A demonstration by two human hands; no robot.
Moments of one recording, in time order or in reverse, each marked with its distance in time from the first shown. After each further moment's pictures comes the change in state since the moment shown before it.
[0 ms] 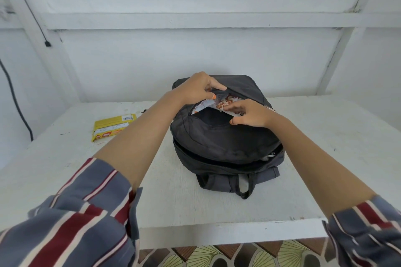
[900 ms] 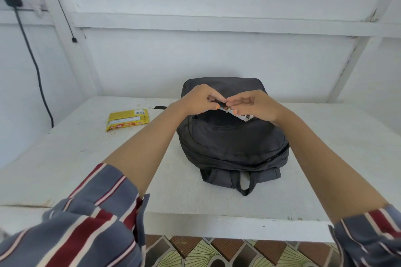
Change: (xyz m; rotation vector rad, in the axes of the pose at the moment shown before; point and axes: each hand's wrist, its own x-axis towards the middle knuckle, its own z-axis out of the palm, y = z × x) left_hand -0.037 0.003 0.015 -0.036 0.064 -0.098; right_hand -0.020 -0.029 -0.015 0.325 0.038 -0.099
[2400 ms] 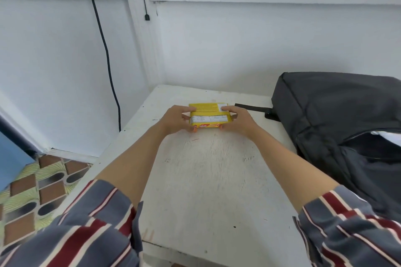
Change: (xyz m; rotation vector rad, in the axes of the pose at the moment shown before) left_hand -0.127 -0.305 -0.121 -0.187 0.157 -0.604; right_hand 0.232 -0.001 0.279 0.154 -0.021 0.174
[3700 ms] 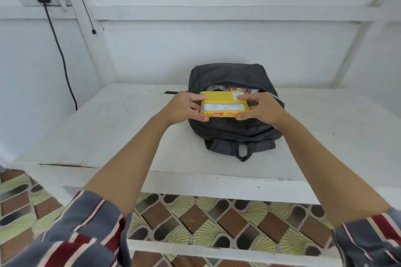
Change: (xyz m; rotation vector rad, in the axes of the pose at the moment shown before) left_hand -0.194 0.234 0.174 -0.107 -0.135 0.311; right_hand -0.298 0.031 -0.242 -0.139 0.138 -0.085
